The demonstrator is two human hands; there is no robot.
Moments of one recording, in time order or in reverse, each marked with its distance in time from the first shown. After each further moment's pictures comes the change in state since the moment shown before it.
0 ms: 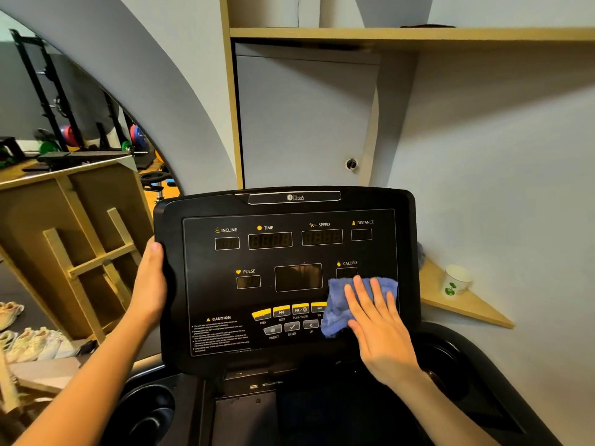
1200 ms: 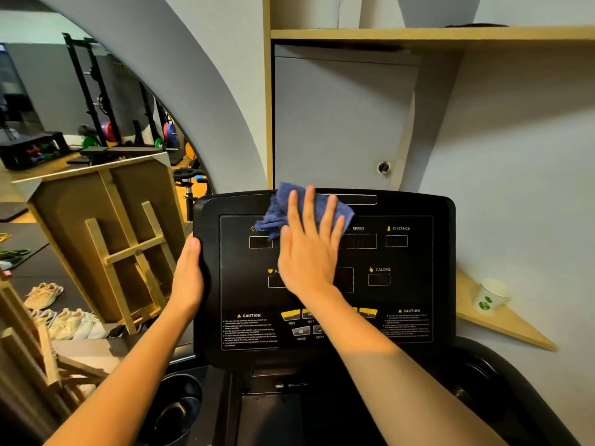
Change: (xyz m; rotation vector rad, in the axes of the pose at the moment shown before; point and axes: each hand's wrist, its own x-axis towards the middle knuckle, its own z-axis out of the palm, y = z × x) left_hand 0.006 -0.009 -0.001 -0.011 0.051 -0.024; right_hand 0.173 -0.161 -0.060 0.195 0.273 0.164
